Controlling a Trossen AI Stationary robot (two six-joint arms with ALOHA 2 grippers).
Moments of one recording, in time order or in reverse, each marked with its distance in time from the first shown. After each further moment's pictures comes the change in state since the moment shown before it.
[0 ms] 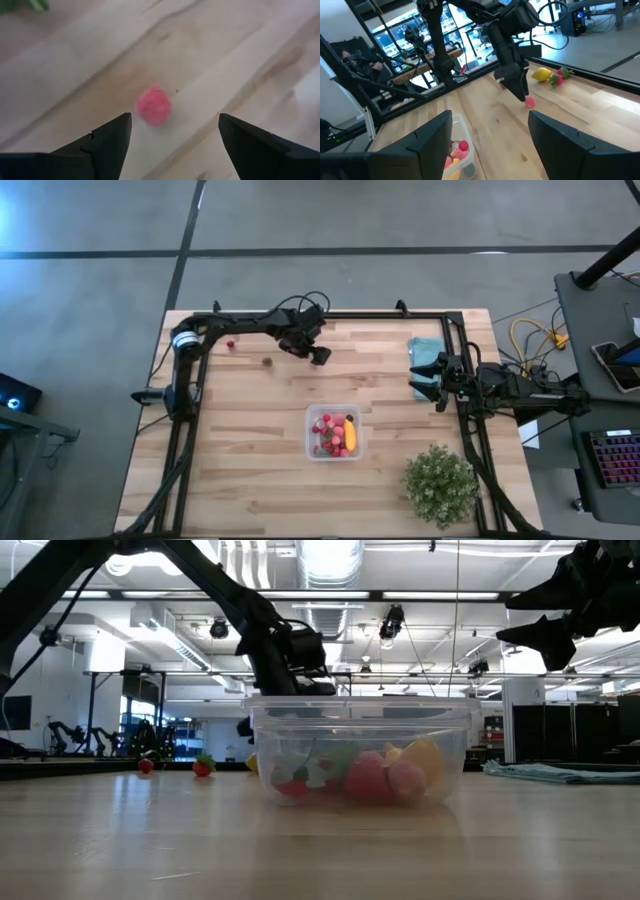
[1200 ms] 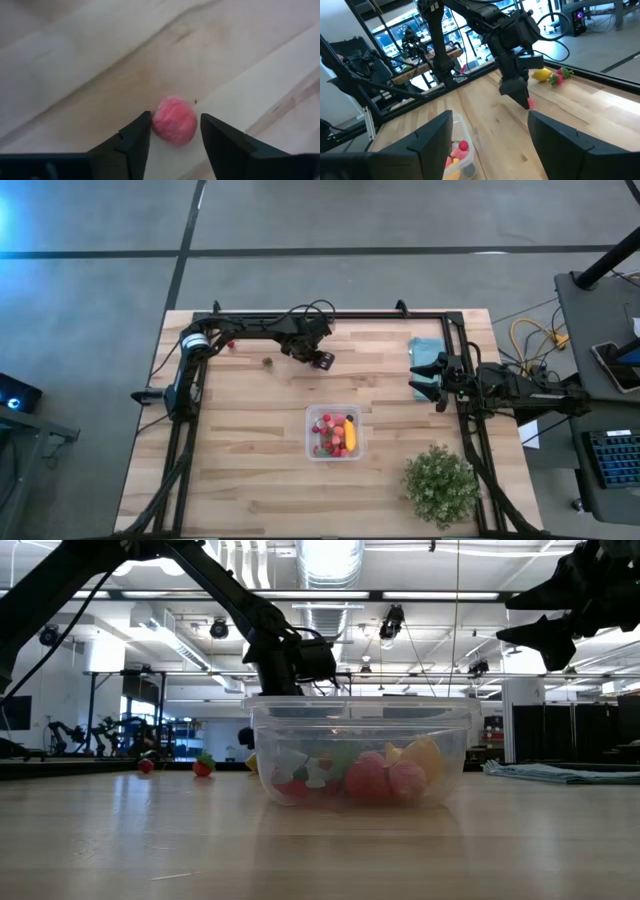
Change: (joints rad) left arm -0.055 0.080 0.021 -0.007 -0.113 -0.086; right arm 0.000 0.000 0.000 0.000 0.000 0.000
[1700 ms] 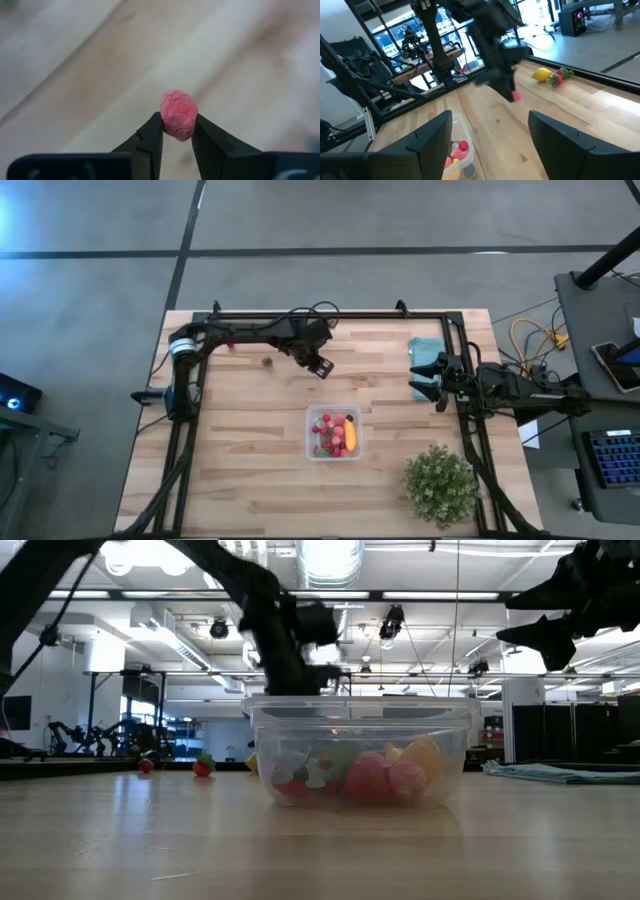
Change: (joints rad) left arm -0.068 -0.121 -0.002 -0.058 -0.007 0.120; right arm 0.000 0.000 0.000 0.000 0.000 0.000
